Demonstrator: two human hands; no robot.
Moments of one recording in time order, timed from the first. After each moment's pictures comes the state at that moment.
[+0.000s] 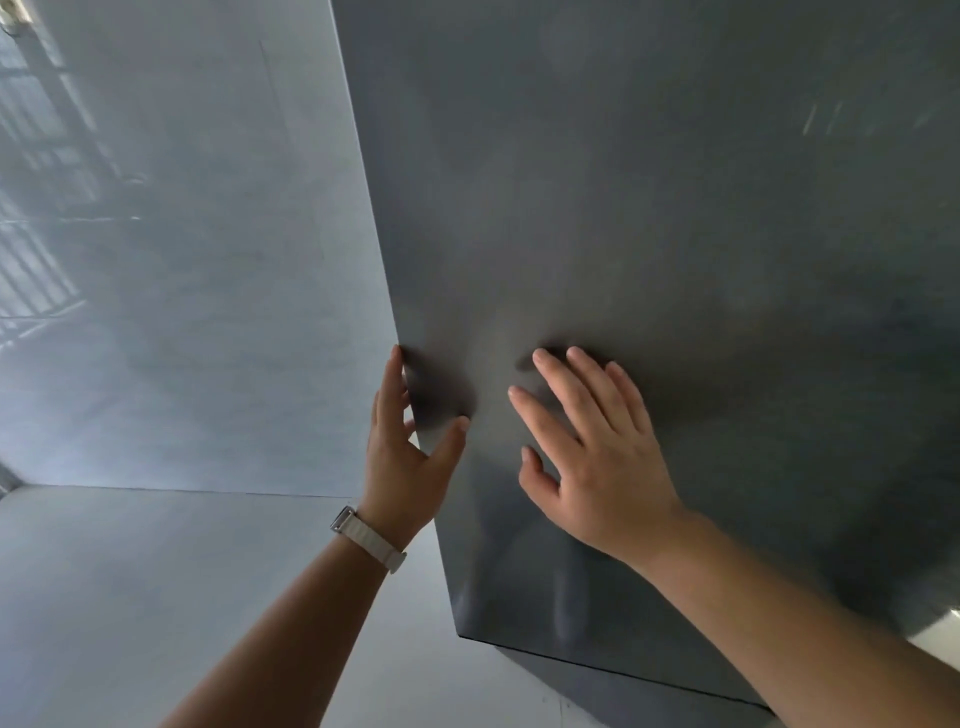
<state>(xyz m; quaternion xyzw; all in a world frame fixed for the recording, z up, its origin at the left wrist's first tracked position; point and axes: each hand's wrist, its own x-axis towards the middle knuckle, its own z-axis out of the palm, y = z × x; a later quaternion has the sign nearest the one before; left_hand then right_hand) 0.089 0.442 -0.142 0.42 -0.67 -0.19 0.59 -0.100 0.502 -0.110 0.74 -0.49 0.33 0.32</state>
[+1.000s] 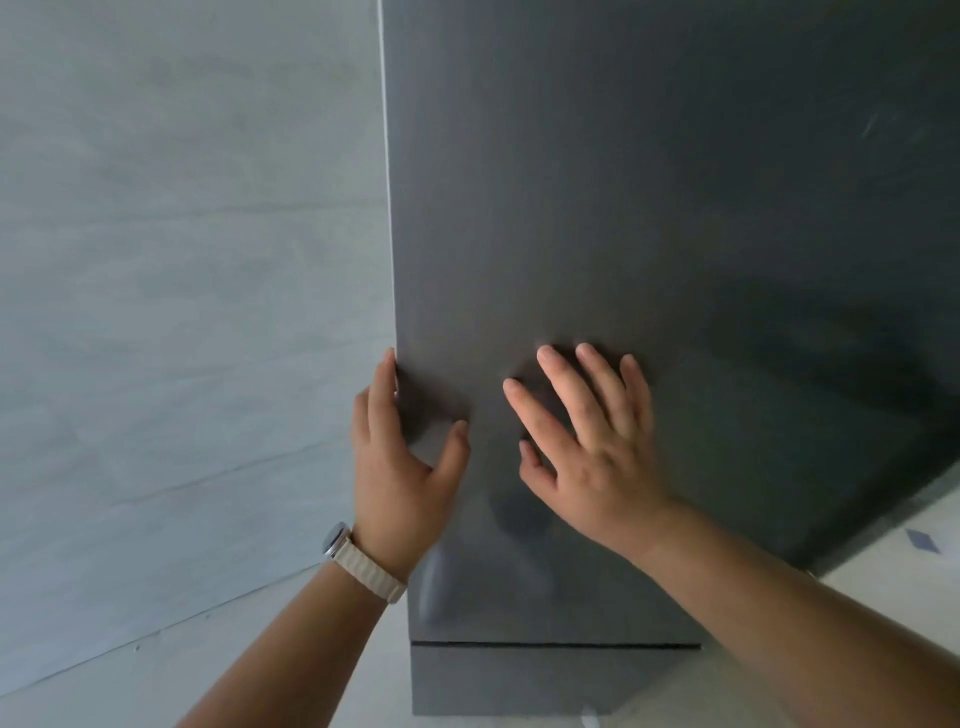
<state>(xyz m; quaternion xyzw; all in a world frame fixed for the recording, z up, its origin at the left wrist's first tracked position) 0.031 0.259 -0.157 0.27 -0.73 -0.29 0.55 -0.116 0.375 -0.121 0.58 -0.64 0.18 0.47</state>
